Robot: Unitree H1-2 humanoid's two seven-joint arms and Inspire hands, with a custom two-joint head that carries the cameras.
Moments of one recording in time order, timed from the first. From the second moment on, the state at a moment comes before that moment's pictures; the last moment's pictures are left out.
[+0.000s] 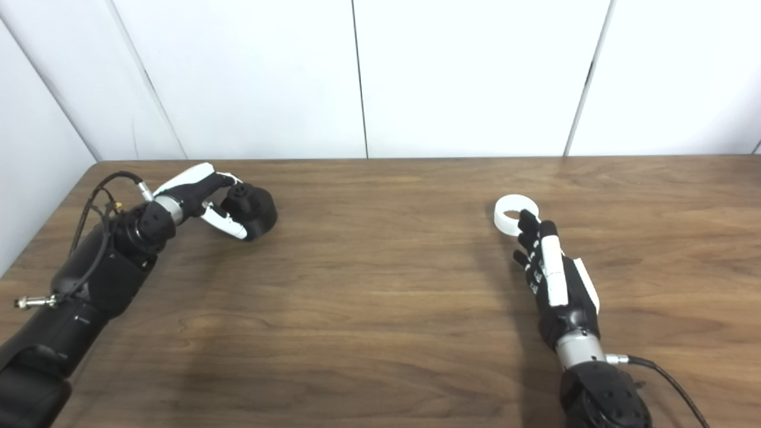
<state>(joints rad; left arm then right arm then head) -0.65 0.55 -0.30 0.48 0.55 0.26 -0.35 -0.09 -0.06 -0.07 -0.20 0.12 0.32 0.03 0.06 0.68</state>
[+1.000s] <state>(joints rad) -0.59 0.56 -0.31 0.29 0.55 0.31 -0.42 -0.10 -0.07 -0.06 -0.21 0.13 0.32 0.03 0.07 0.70</state>
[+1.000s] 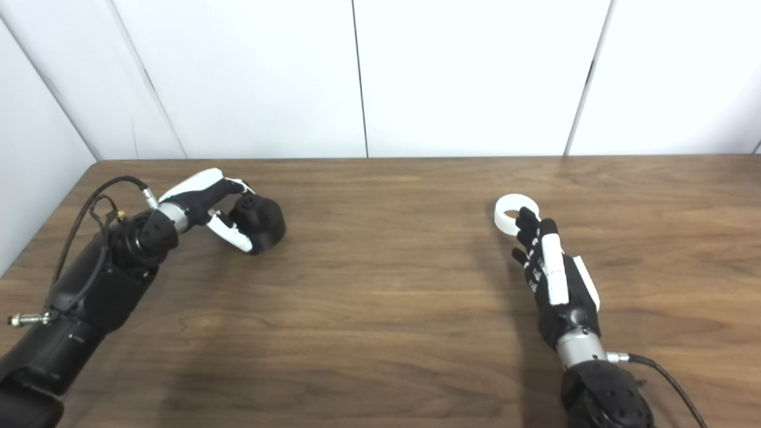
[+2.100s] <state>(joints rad) -0.44 0.49 -0.44 -0.12 0.60 0.28 -0.56 -0.10 -0.07 -0.05 -0.23 0.12 0.34 0.03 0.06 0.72</state>
